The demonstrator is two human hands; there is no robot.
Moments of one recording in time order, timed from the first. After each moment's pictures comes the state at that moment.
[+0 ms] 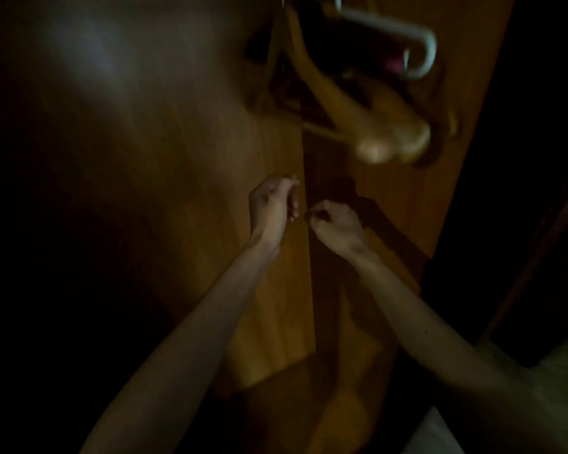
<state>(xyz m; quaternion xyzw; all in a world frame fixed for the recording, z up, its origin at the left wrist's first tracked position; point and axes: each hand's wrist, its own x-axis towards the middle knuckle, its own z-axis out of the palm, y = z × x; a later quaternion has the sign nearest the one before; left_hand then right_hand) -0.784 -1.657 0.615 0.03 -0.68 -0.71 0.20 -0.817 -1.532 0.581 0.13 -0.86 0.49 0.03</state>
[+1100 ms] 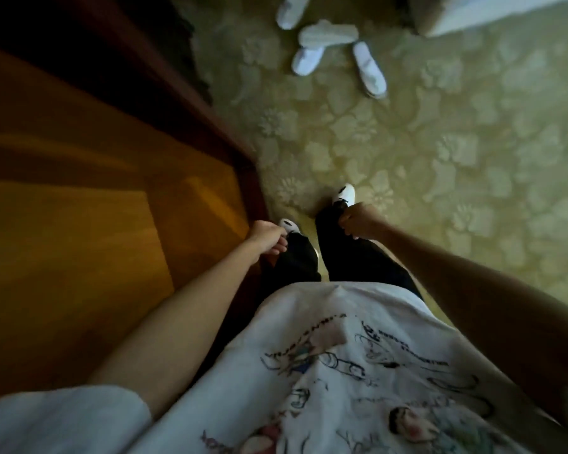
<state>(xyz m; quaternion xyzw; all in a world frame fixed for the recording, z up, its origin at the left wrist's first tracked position) -0.567 -1.560 0.129 -0.08 -0.79 -0.08 -0.61 -0.364 -1.433 0.135 -0.57 -0.60 0.49 -0.28</state>
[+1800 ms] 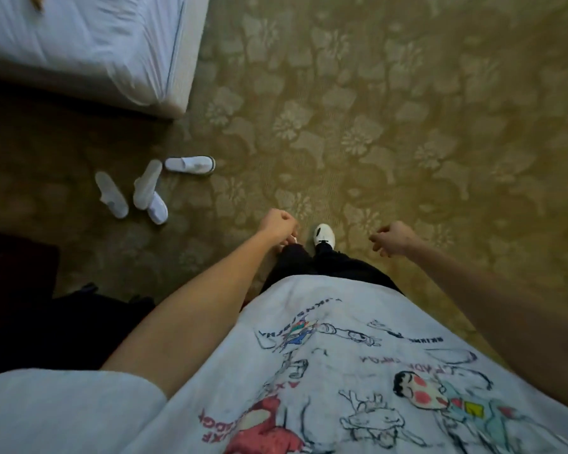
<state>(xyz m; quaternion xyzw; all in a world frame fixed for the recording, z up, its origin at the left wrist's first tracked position) -0.227 -1.309 0.138 -0.55 -0.59 0.23 -0.54 -0.026 -1.502 0.124 -0.80 -0.13 0.58 0.05</state>
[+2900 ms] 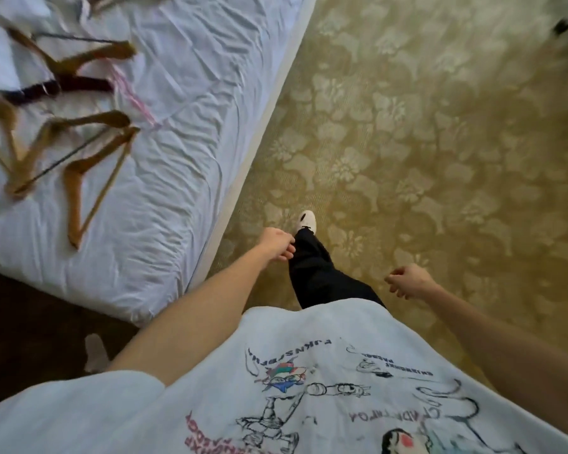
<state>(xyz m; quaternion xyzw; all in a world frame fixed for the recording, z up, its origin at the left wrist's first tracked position) 0.162 -0.640 0.147 -0.50 -0.61 0.15 -0.60 0.383 -0.876 0.128 -0.84 -0.18 0.51 -0.01</state>
